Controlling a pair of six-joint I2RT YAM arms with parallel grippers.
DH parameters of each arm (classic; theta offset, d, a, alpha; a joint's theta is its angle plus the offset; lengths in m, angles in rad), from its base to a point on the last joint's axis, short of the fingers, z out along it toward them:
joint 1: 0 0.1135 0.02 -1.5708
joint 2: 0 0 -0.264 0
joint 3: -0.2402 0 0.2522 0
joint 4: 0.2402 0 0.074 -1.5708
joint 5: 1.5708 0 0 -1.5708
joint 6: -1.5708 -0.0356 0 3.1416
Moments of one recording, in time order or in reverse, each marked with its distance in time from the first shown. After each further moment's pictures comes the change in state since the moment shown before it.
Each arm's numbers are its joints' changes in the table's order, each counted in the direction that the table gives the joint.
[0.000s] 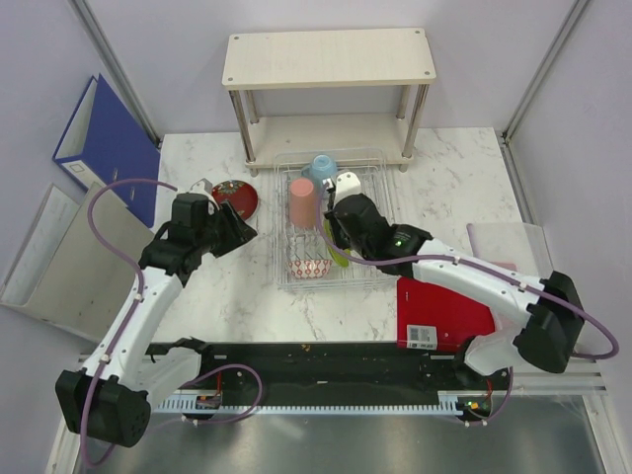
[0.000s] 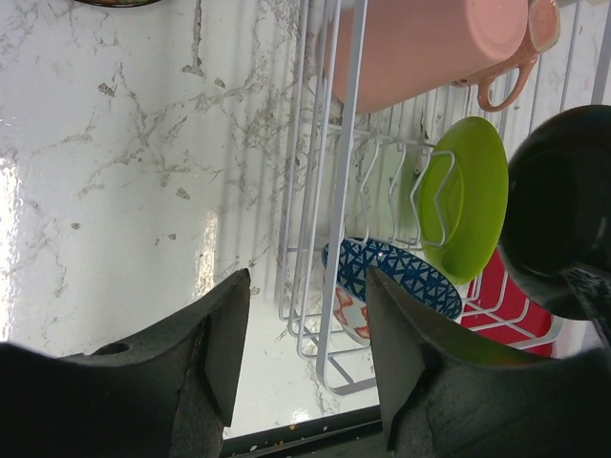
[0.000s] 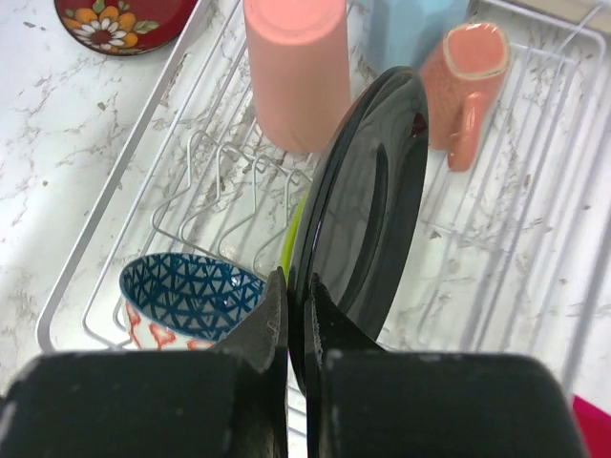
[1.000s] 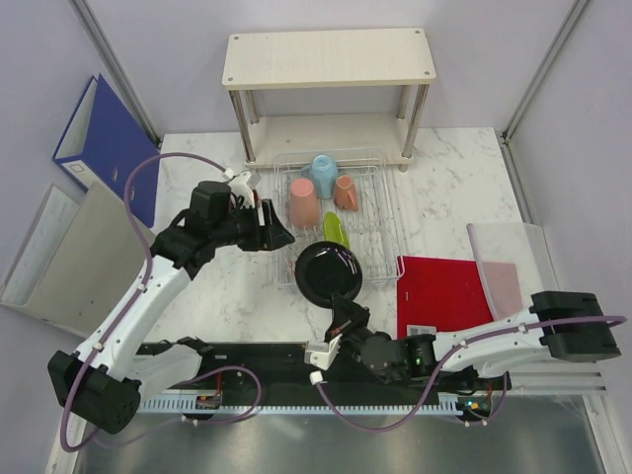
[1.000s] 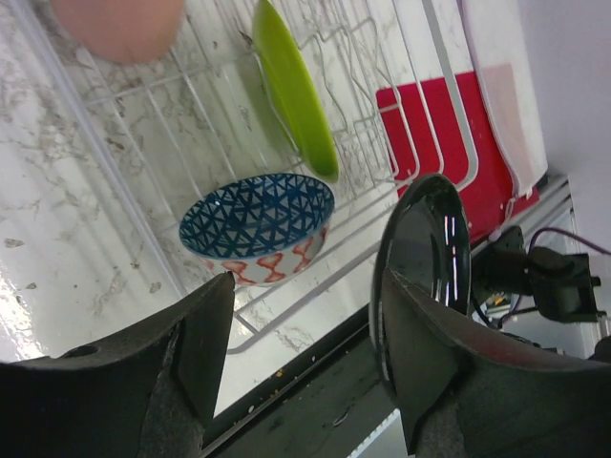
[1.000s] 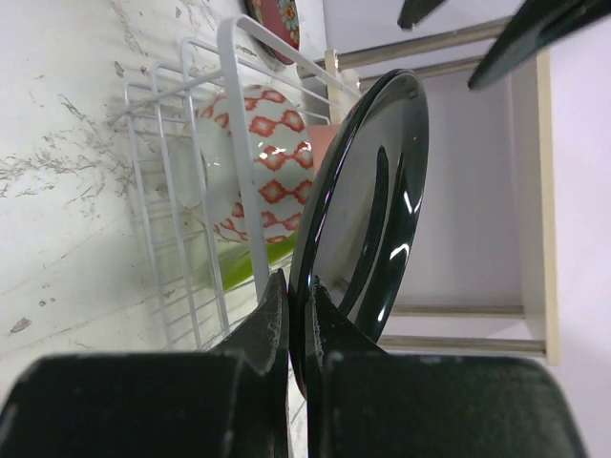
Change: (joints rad) left arm -0.177 0.076 -0.136 -0.005 0.253 -0.198; right arm 0.686 -0.272 0.742 -0.801 0.430 1.341
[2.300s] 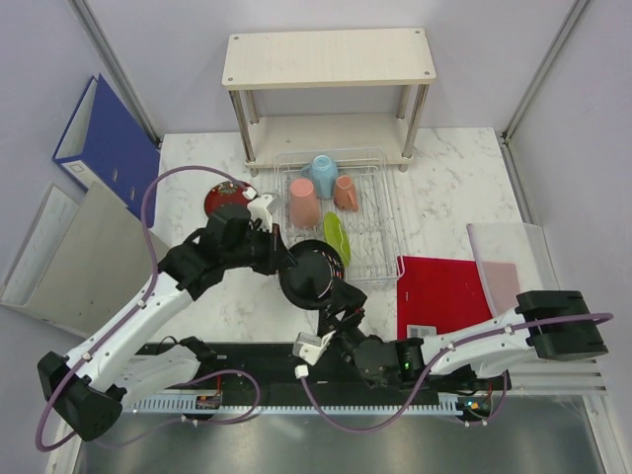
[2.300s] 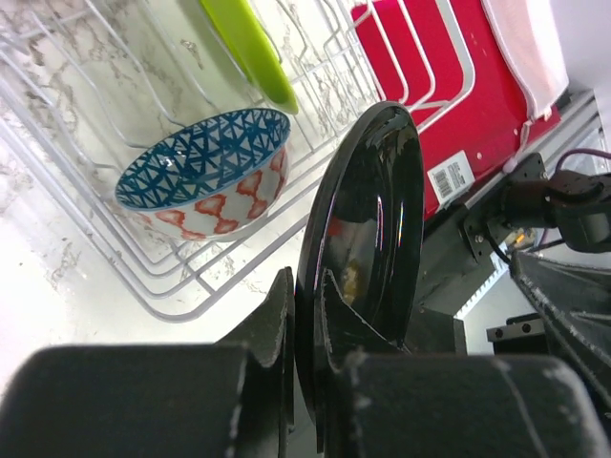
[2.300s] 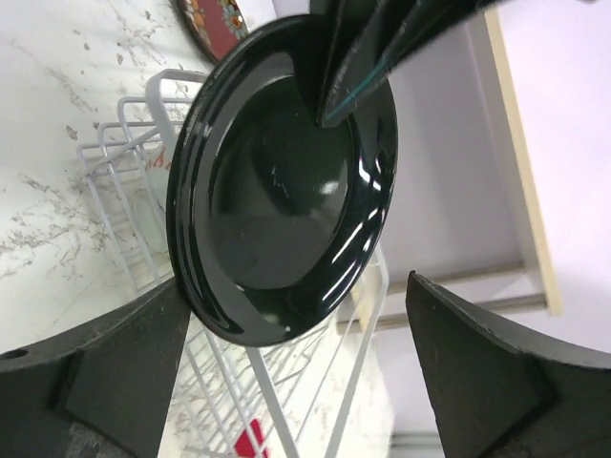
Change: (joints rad) left arm -0.222 -0.076 0.095 0.004 -0.082 -0.013; right arm 0.060 0.133 -0.074 -0.198 0.137 0.019
